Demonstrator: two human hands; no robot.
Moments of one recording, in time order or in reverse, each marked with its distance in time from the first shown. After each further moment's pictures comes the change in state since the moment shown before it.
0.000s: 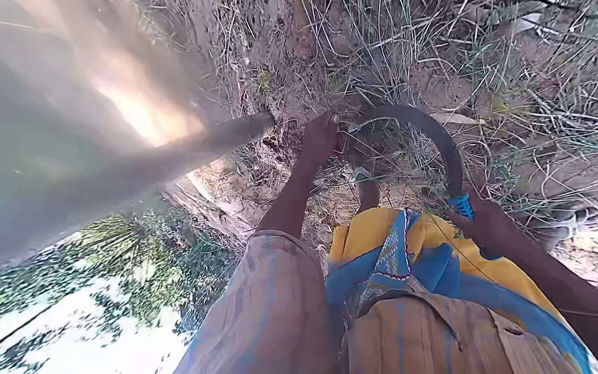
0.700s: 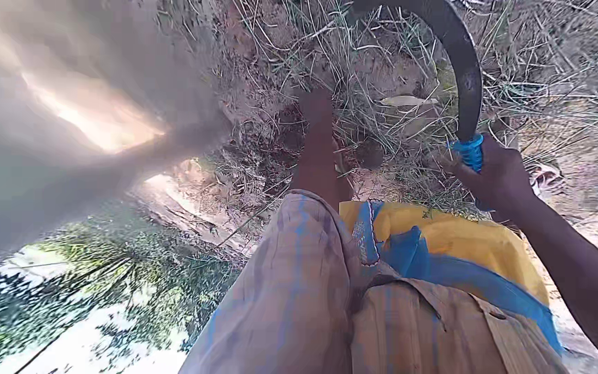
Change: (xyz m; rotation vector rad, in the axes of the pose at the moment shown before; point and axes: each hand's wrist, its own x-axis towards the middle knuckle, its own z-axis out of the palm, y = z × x) left_hand 0.075 0.078 0.087 -0.371 0.270 -0.540; right_hand -0.015 0.027 -0.055 -0.033 0.489 -0.234
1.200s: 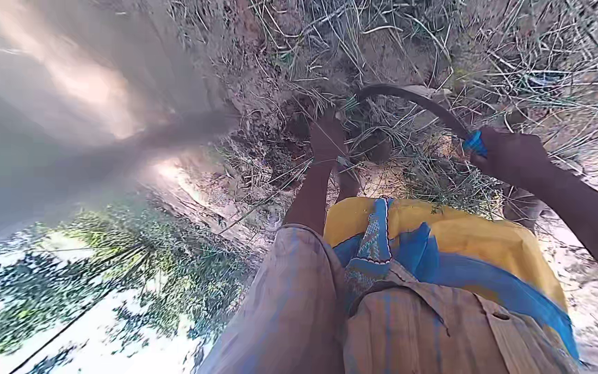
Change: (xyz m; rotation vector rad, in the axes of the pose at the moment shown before) left_hand -0.042 -0.066 -0.025 0.477 -0.186 0.384; right_hand 0.037 0.049 0.002 -0.428 -0.324 0.032
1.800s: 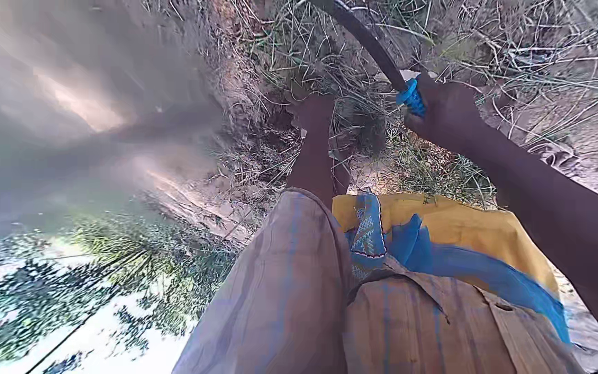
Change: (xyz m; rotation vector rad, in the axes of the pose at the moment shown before) left_hand 0.040 0.031 0.018 0.046 0.222 -0.415; right_hand 0.029 -0.075 -0.024 0.241 0.242 -0.241
